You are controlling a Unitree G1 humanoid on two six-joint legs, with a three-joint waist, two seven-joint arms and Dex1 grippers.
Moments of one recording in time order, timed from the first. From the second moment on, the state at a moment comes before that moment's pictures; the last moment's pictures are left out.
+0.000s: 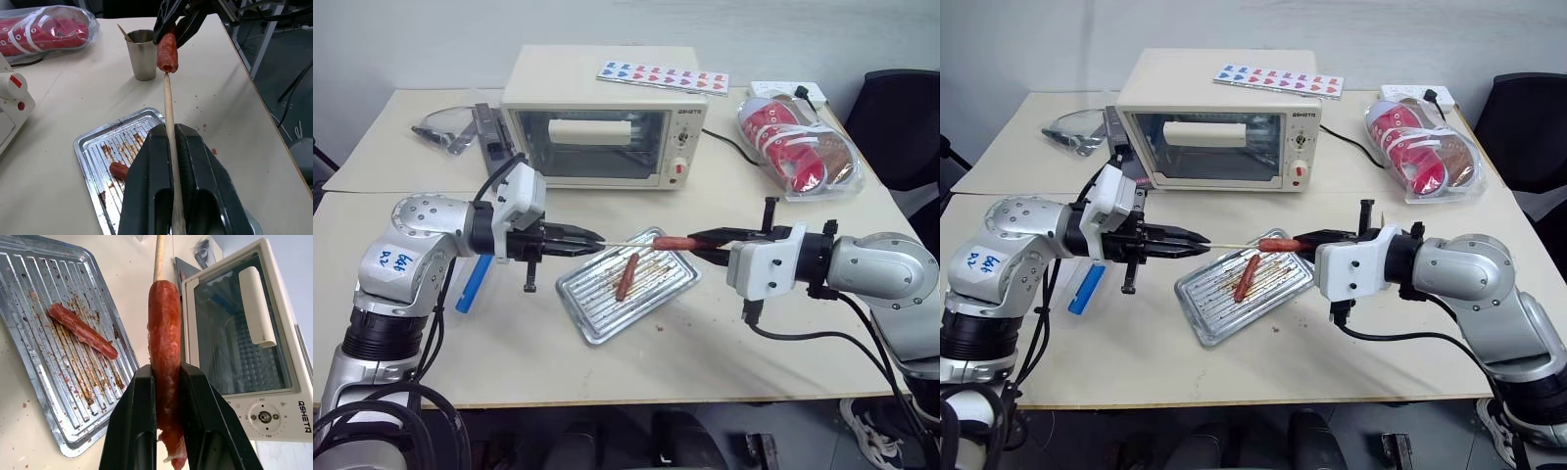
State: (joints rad) left arm -0.66 0.76 -0.02 -0.14 -0.51 0.50 -1.22; right arm -0.44 -0.89 0.07 -0.51 0.02 0.08 0.95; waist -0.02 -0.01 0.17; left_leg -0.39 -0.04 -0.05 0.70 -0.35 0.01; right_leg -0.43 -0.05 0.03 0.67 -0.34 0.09
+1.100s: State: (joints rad) left arm -0.68 0.76 -0.02 -0.12 -0.50 0.49 -1.22; right arm -0.43 -0.89 0.07 -0.51 0.01 0.09 0.95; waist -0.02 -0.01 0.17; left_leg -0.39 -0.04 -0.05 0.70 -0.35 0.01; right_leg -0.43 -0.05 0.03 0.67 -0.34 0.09
